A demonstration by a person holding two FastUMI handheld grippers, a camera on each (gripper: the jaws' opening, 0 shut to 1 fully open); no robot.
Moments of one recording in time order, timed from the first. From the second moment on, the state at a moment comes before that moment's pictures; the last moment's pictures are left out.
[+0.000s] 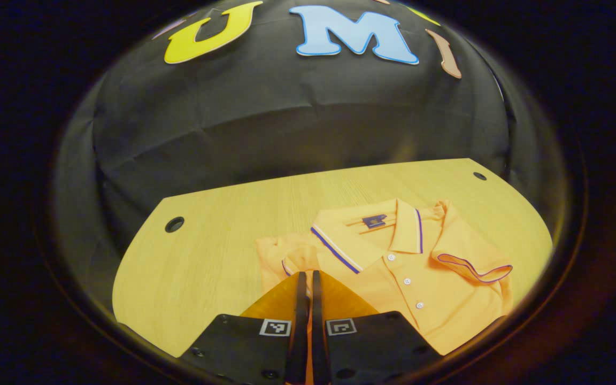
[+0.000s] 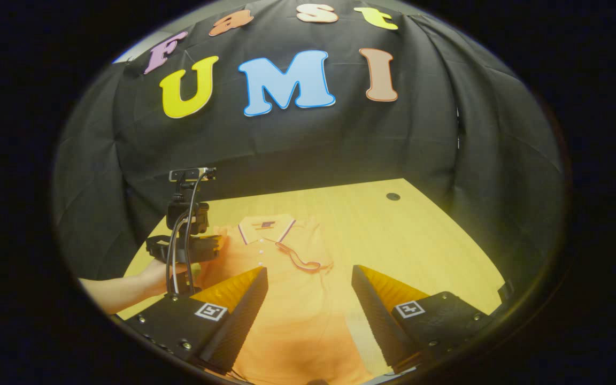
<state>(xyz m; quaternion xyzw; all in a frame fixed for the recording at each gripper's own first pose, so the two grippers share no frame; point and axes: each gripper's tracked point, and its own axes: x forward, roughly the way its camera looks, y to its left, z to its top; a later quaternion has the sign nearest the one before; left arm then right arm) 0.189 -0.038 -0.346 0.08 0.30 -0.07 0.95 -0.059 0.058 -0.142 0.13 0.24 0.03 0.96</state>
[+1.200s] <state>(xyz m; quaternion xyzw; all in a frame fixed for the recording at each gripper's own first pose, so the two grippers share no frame) -0.031 -0.040 -0.305 0.02 0.32 -0.07 0.94 -0.136 0.042 -0.231 0.07 0.28 0.15 0.95</state>
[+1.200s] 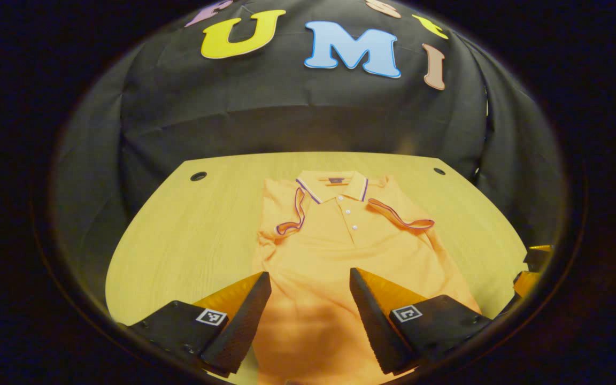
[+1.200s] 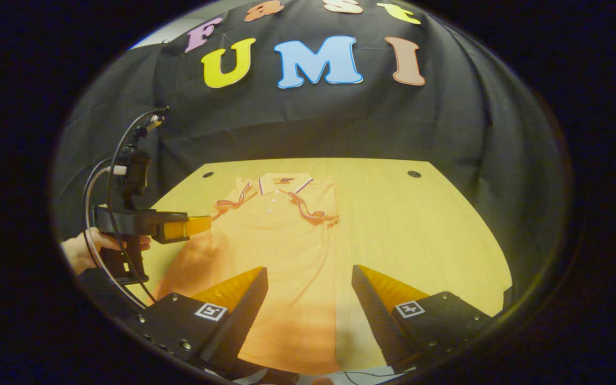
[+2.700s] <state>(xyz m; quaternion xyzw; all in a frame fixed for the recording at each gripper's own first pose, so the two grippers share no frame) -0.259 0.008 -0.377 0.03 0.43 -0.10 0.89 -0.238 0.047 -0.355 0.05 0.43 0.11 0.89</state>
